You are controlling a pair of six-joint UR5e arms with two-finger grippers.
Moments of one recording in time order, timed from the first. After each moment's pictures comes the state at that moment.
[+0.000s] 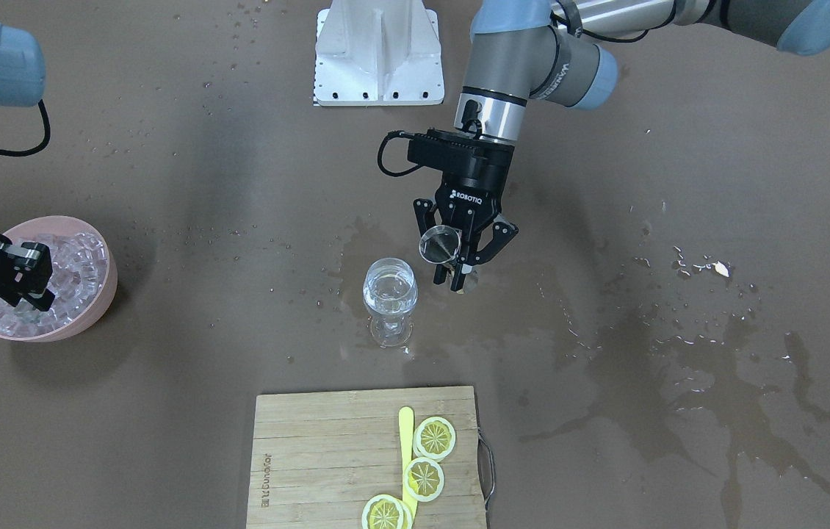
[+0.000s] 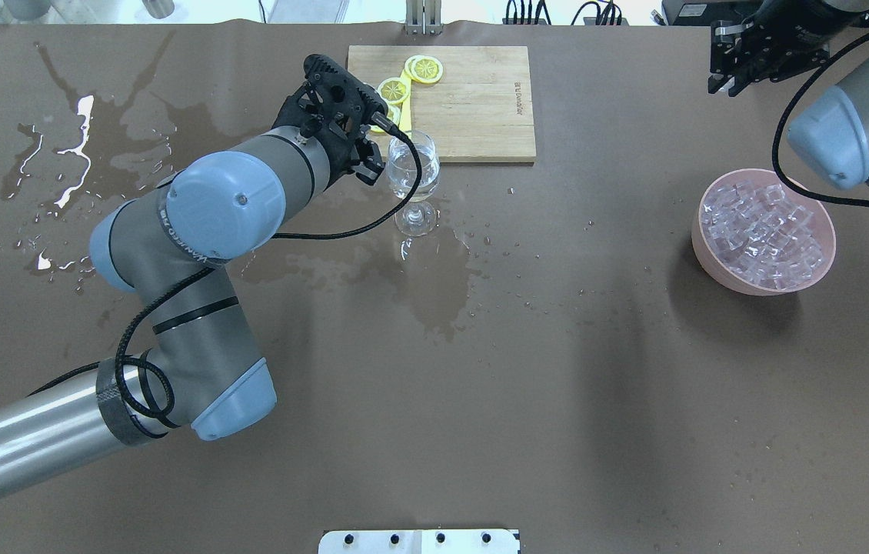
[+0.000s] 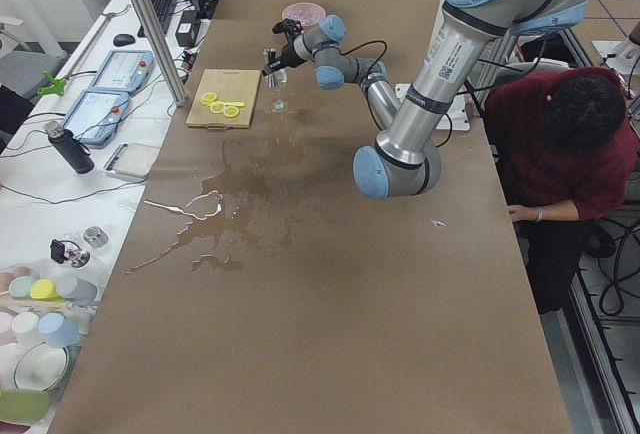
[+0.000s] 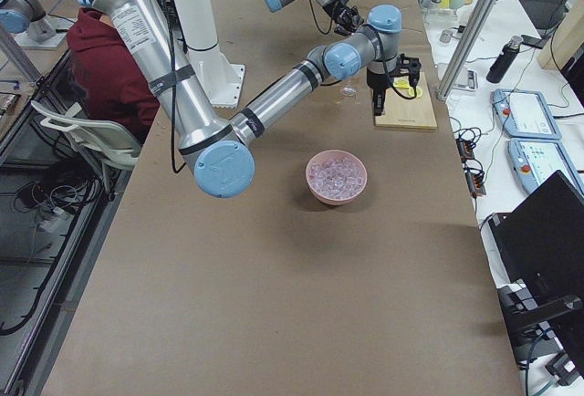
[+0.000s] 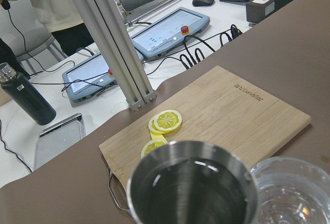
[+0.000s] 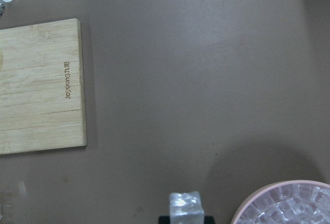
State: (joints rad) left arm -0.57 -2.23 -1.70 -2.02 -1.26 -0.44; right arm 1.14 -1.06 1.77 -1.66 2.21 0.83
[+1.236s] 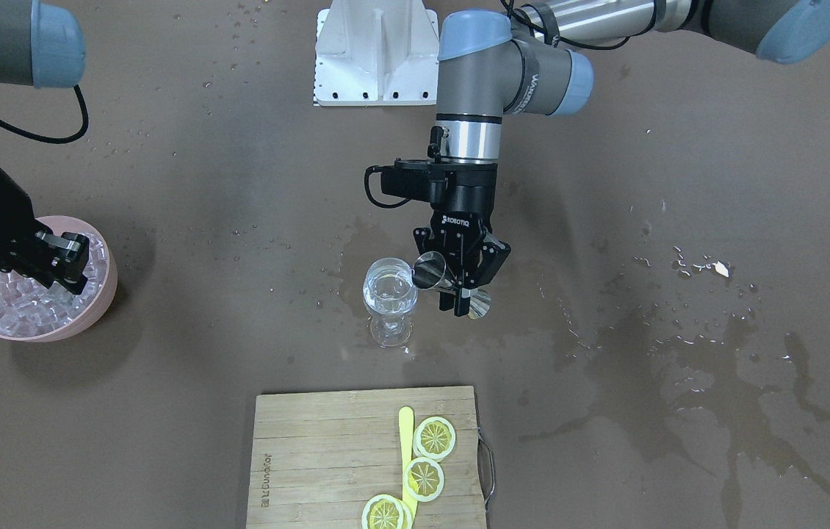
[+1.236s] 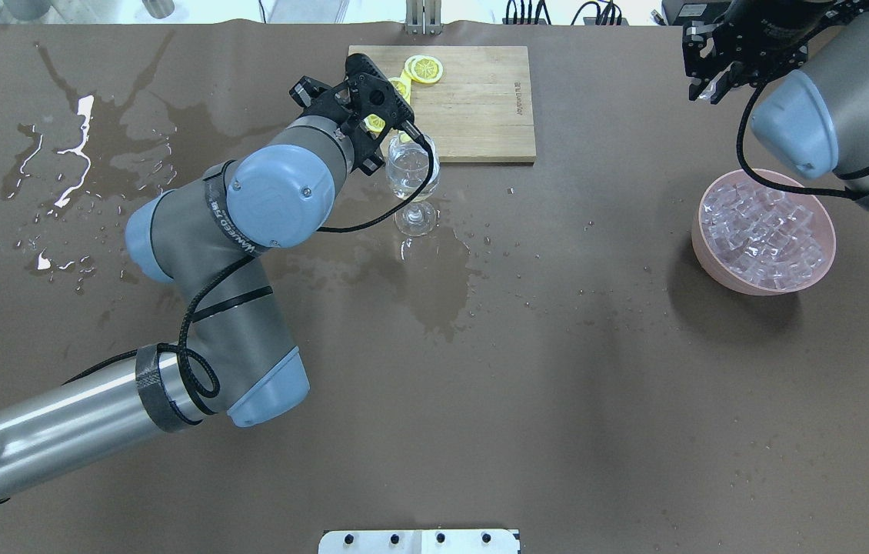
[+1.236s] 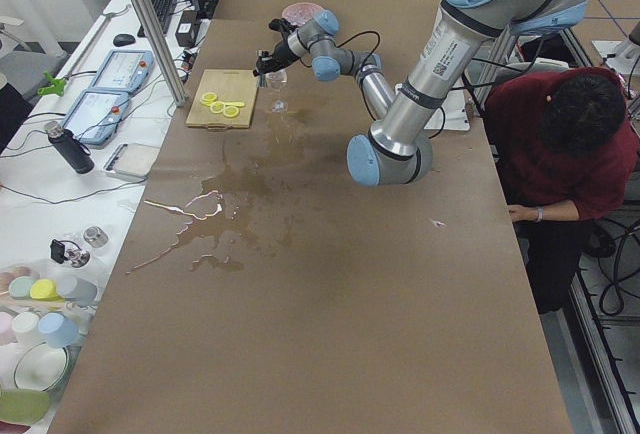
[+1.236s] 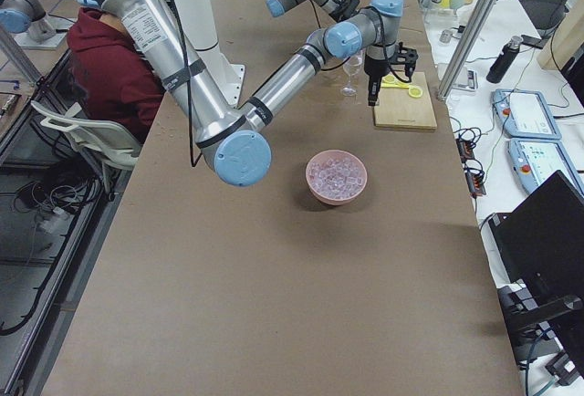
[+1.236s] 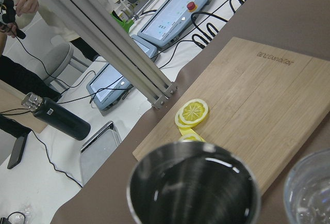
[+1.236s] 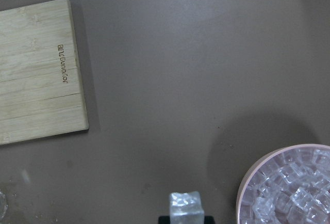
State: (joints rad) left arm -0.56 -2.29 -1.62 -1.93 -1.14 -0.26; right arm 1.11 -0.97 1.78 -1.88 2.20 0.85
